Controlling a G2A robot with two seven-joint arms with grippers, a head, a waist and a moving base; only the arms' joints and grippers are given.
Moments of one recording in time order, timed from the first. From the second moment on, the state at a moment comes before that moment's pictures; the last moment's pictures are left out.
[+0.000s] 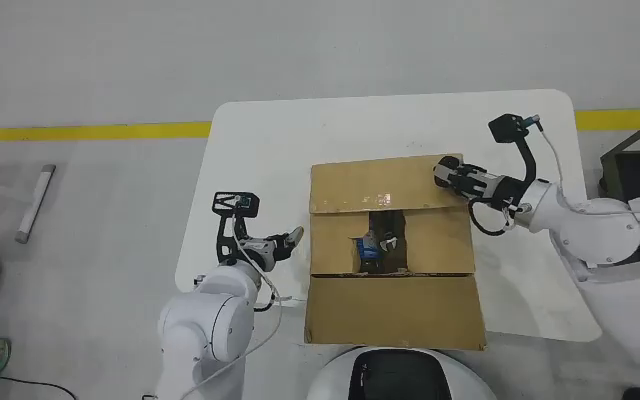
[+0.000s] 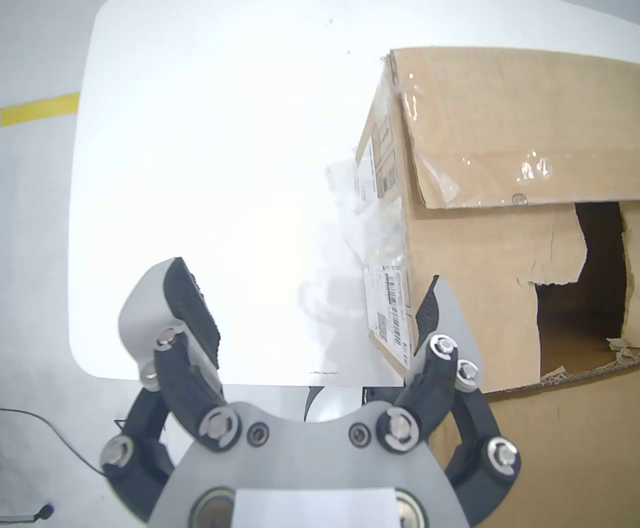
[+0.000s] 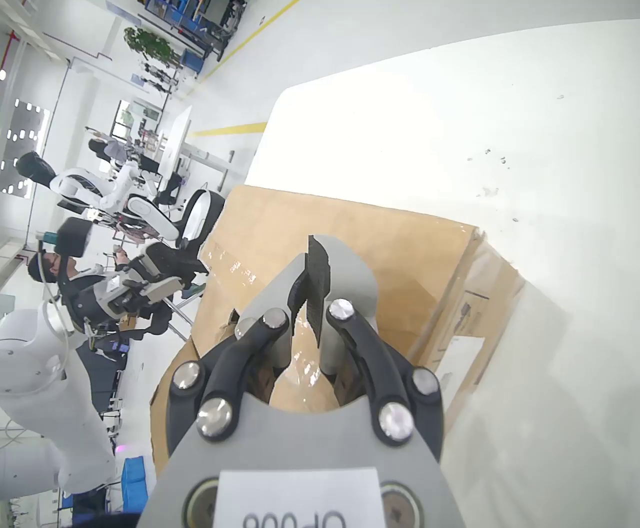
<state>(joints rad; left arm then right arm) 1.24 -1.41 -1.41 -2.21 1.39 0.07 -1.20 -1.07 -1.01 1.42 -1.85 -0.25 0.04 0.77</state>
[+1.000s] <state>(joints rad) 1.49 -1.36 -1.51 -2.26 1.70 -0.30 -1.00 -1.12 -1.01 1.36 -1.91 -0.41 0.06 0.73</state>
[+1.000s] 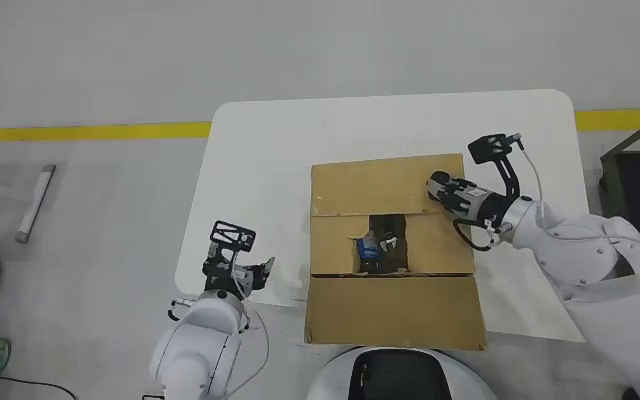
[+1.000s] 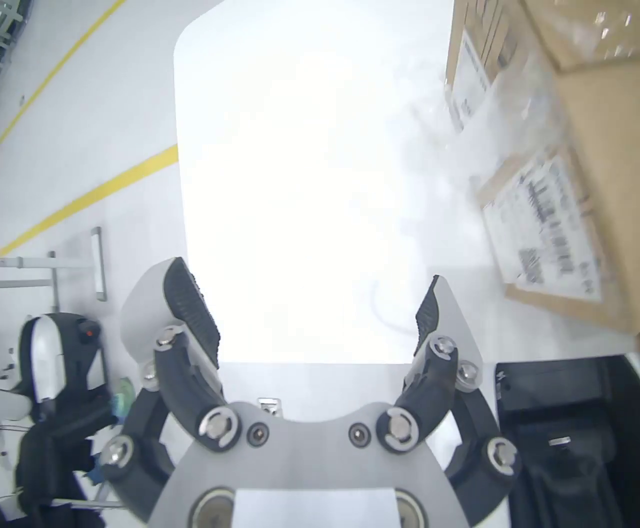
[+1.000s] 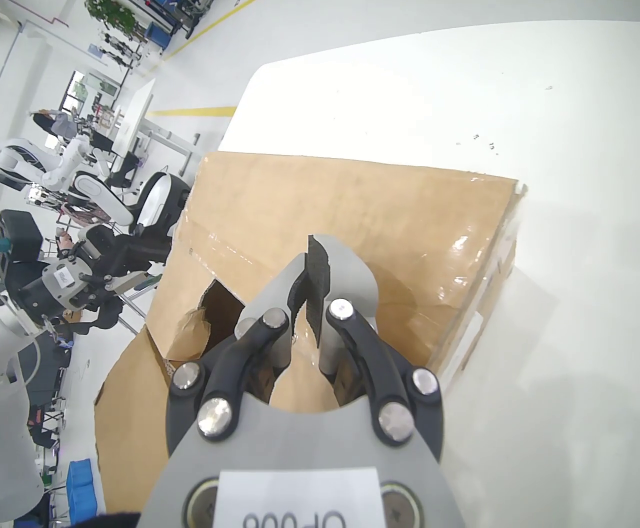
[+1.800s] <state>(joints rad) 1.65 -1.31 -1.50 -2.35 1.71 -0.73 -0.72 -1.14 -1.01 1.35 -1.92 -0.42 0.08 0.72</state>
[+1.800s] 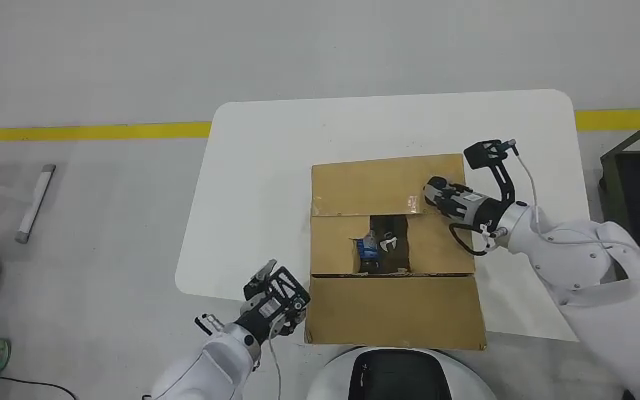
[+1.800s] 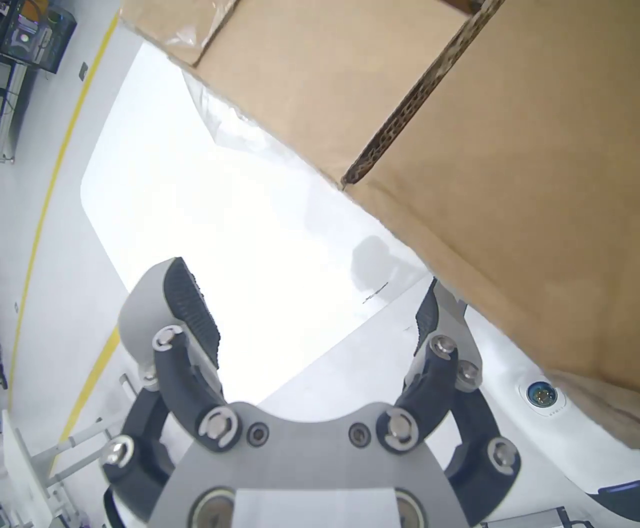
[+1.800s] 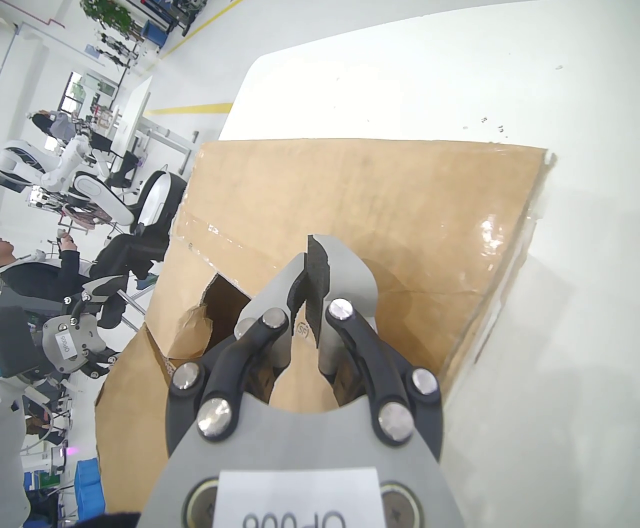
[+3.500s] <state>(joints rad) 1.39 -1.31 -1.28 -2.22 1.65 -0.27 -0.91 -1.20 -1.02 1.33 -2.07 -0.69 0.10 0.67</state>
